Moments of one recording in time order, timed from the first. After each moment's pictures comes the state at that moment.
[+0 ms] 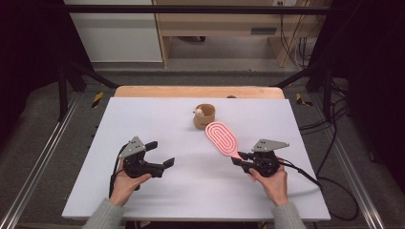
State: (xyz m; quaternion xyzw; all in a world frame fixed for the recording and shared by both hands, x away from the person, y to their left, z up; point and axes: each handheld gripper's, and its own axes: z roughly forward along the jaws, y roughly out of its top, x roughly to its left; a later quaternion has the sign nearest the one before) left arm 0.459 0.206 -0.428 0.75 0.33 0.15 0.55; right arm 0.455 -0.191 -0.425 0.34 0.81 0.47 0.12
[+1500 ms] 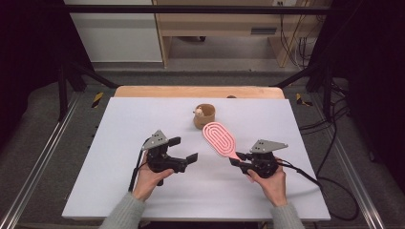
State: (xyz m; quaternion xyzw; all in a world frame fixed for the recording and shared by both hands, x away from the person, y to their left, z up) left arm 0.470 0.144 -0.415 0.74 0.32 0.09 0.59; right arm 0.451 -0.185 -0.421 0.33 0.81 0.48 0.13
